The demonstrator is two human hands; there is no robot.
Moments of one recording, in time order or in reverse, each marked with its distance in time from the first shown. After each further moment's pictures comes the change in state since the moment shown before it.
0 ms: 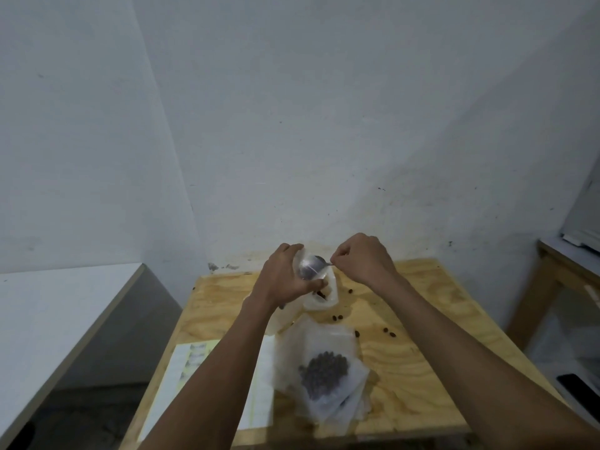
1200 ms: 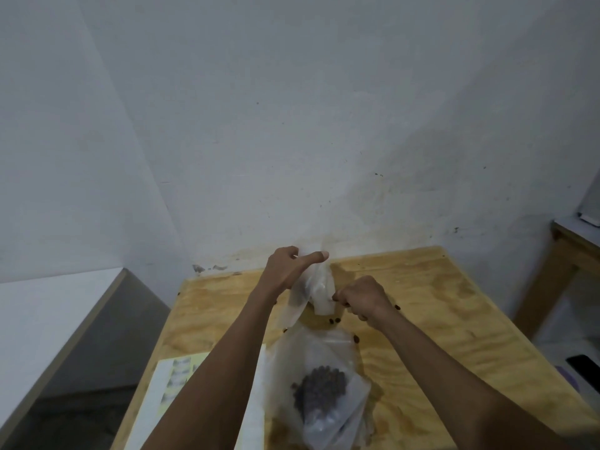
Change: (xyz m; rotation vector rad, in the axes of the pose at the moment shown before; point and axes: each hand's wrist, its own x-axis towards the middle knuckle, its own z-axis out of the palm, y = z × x) left_hand 0.055 -0.009 0.042 -0.363 -0.115 -0.306; right_hand 0.025 0.083 0.081 0.398 -0.203 0.435
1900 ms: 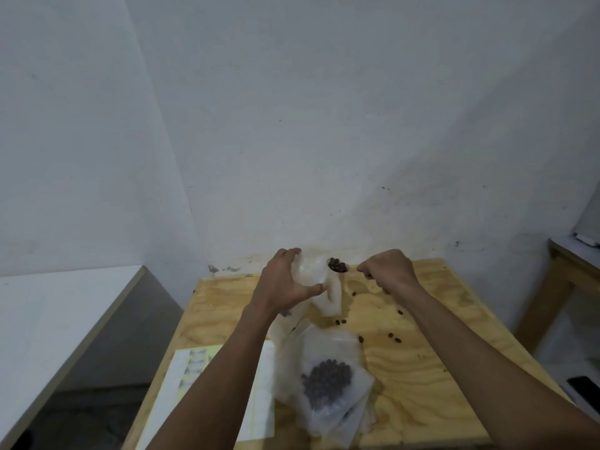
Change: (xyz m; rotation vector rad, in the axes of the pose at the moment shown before) left_hand -0.055 -0.007 -0.029 0.328 0.137 0.258; right_hand -0.040 -0.049 -0.055 0.024 0.182 -0.144
